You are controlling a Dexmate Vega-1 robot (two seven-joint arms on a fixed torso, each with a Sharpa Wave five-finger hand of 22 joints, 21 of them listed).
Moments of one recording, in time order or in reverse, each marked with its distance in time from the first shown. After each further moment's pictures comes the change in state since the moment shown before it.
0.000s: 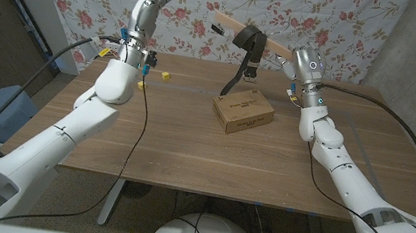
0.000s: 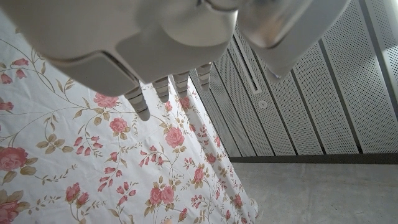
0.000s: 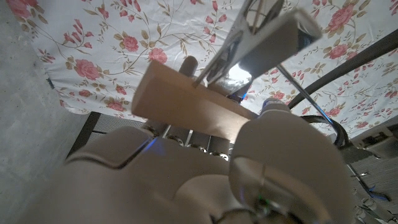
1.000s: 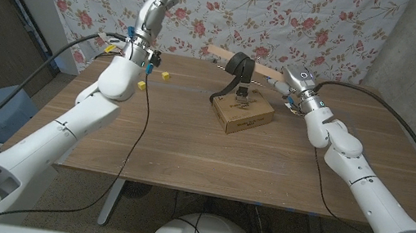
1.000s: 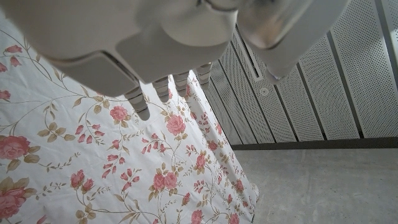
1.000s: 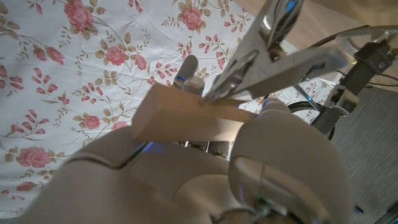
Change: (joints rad) left arm -0.040 0.009 0.030 -0.007 0.010 0.059 -0.027; left_hand 0.014 0.007 0.000 -0.008 0.000 -0.025 0.018 -0.008 0.000 -0.024 0.034 -0.004 0.000 -0.009 0.009 0.000 0.000 0.000 0.000 -0.015 0.003; right arm -0.105 -0.133 0.017 -0.215 0.195 0.123 0.493; right_hand 0.005 0.006 -0.019 0.005 0.032 -0.010 0.010 -0.026 0.022 0.007 0.015 -0.032 -0.027 0.000 0.000 -0.001 0.000 0.028 -0.003 -0.055 -0.005
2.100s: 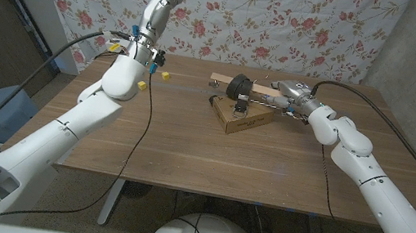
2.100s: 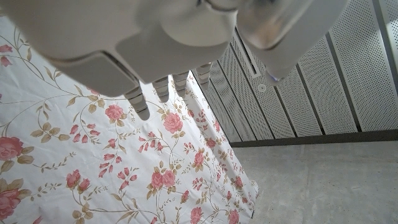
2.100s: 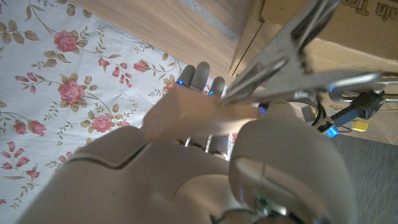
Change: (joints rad) left arm 0.008 0.008 0.003 -0.050 0.032 0.045 0.031; left_hand 0.009 0.009 -0.004 -0.012 0.000 -0.008 0.008 0.000 0.000 -0.008 0.016 0.000 0.000 0.000 0.000 0.000 0.000 0.000 0.000 -0.008 0.000; right arm -0.011 -0.050 0.005 -0.064 0.081 -0.027 0.394; right_hand -0.049 -0.184 -0.221 -0.025 0.038 -0.418 -0.075 -0.357 -0.201 -0.423 0.026 -0.414 -0.476 -0.222 0.021 -0.802 -0.581 -0.063 0.005 -0.240 -0.002
